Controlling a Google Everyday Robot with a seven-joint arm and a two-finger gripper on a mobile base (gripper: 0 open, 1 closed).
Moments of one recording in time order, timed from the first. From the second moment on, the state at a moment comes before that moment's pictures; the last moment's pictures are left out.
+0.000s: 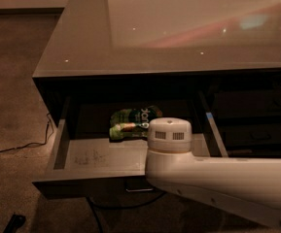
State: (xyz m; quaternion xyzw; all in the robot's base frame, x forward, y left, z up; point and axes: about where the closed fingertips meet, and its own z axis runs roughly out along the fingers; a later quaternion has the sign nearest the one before) arm 0.514 -0.103 0.719 -0.68 0.62 -0.34 0.19
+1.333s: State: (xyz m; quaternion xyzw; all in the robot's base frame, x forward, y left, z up) arm 0.497 -0.170 0.664 -0.65 0.67 -0.36 0.06
